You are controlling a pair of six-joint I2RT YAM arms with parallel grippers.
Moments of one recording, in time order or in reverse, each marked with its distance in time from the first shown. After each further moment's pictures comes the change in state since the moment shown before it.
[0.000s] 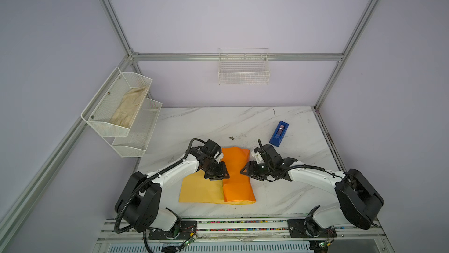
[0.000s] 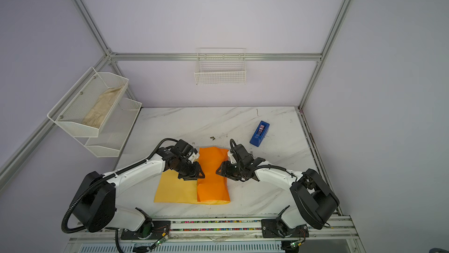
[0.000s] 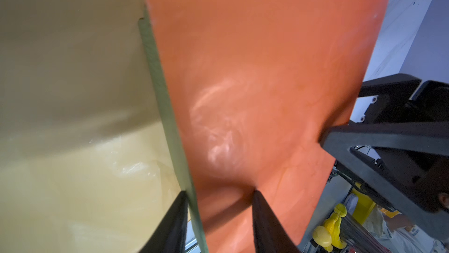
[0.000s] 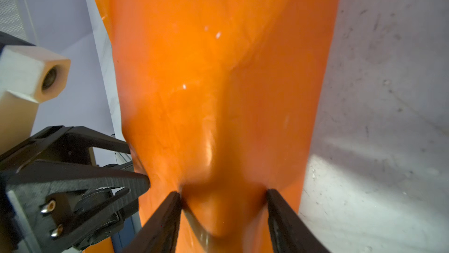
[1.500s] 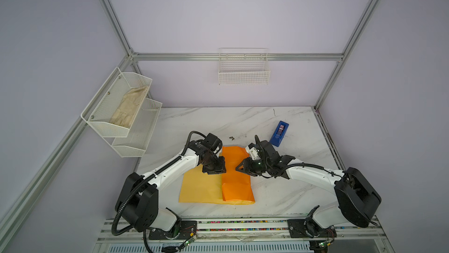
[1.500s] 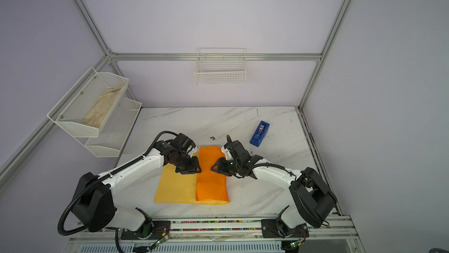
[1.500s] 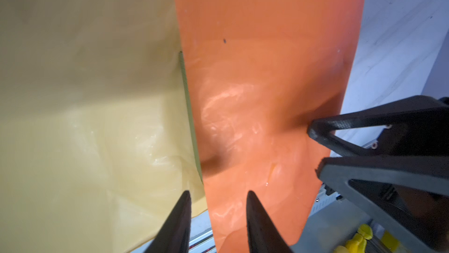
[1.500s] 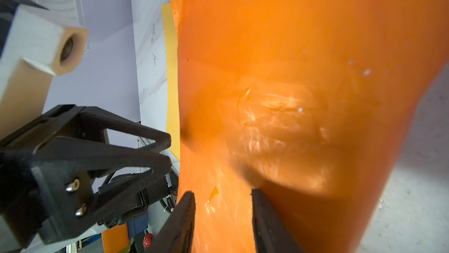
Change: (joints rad) left arm -0.008 -0.004 0.149 -0.153 -0.101 0.010; right arm 0.021 0.026 0.056 0.079 -0.064 -0.022
